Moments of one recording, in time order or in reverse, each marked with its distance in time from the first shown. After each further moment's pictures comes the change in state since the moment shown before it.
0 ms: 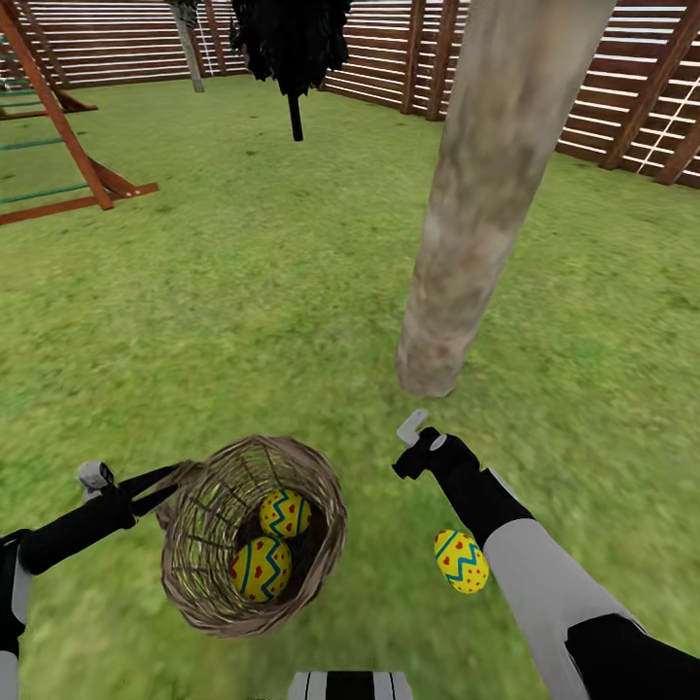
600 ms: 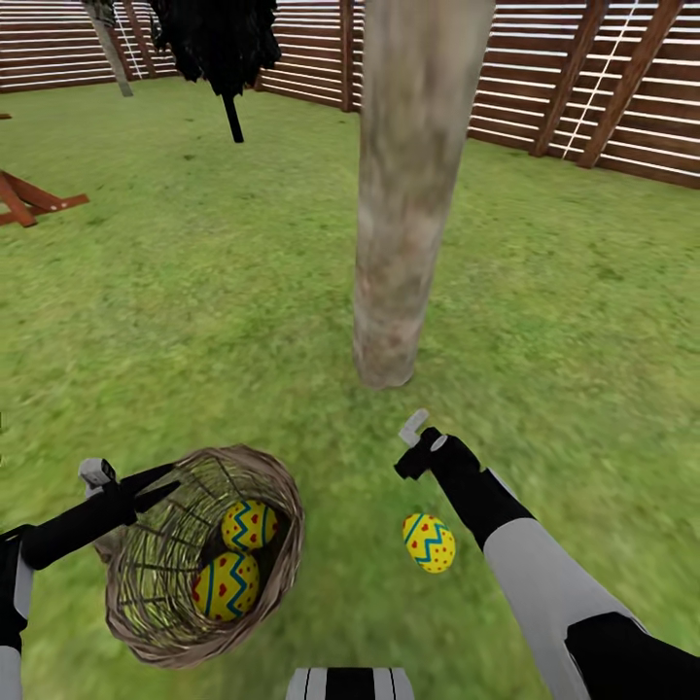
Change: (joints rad) left arm -0.009 0.000 -0.010 -0.003 0.003 0.000 0.000; right arm -0.003 -0.002 0.000 0.012 0.000 -0.001 -0.012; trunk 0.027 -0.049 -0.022
